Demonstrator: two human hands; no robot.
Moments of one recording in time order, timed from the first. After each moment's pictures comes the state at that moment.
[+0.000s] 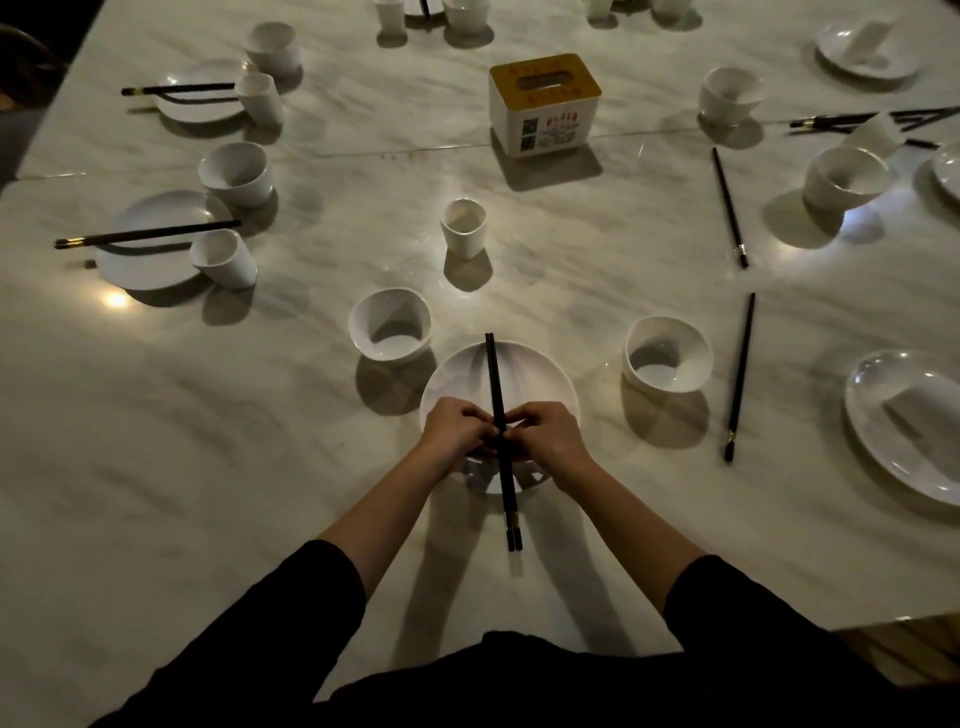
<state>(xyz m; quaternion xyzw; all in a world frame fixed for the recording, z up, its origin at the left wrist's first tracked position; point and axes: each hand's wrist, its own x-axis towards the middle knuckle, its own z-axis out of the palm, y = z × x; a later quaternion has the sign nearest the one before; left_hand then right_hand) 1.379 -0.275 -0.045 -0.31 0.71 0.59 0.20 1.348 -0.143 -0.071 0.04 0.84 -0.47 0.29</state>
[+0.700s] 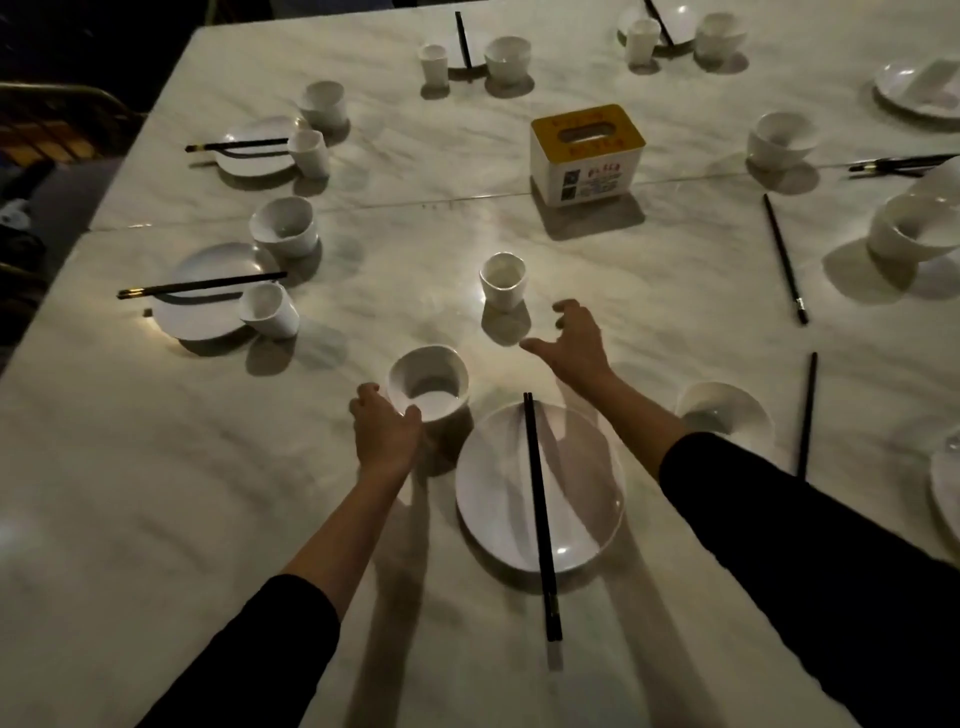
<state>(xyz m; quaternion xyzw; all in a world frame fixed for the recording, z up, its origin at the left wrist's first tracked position) 1.348 -0.377 -0.037 -0.45 0.80 0.39 -0.04 1.195 -0.202 -0.037 -0.07 0.90 -0.42 0.13</state>
